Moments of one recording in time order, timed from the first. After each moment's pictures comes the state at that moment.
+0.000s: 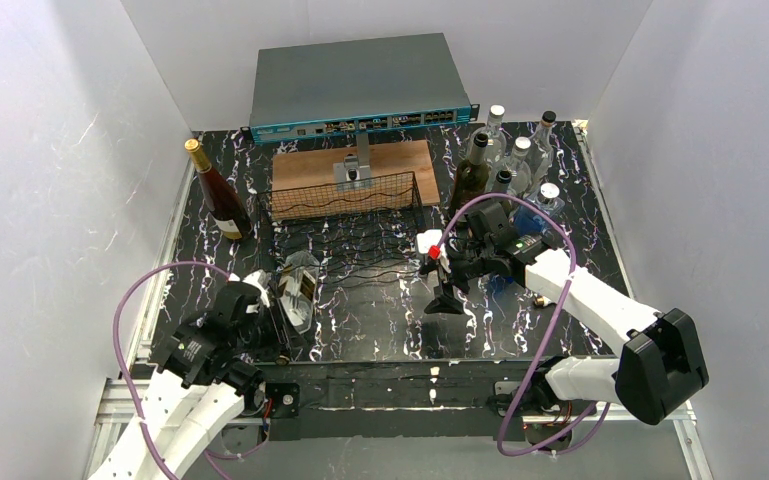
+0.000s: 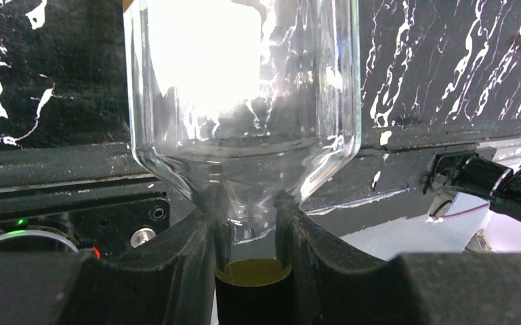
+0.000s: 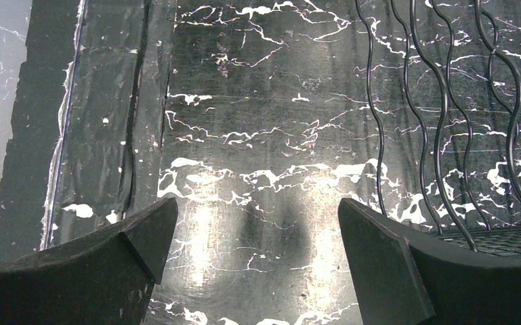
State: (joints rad) left arm -0.47 0.43 0.62 -1.14 0.15 -0.77; right arm 0.61 1.25 0.88 -0.56 -0.85 -0.77
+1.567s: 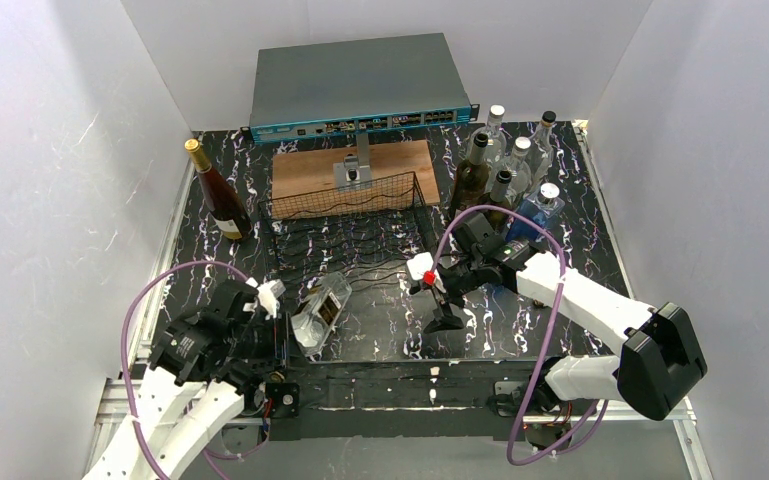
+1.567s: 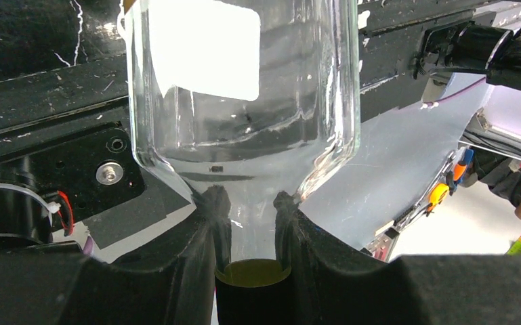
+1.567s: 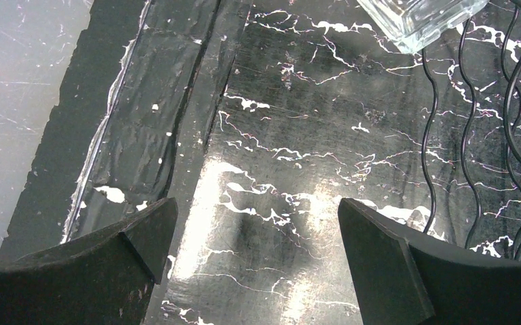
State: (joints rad) left arm -0.47 0.47 0.73 -1.31 0.42 -0.61; right arm 0.71 1.27 0.88 -0.65 -0.90 -0.92
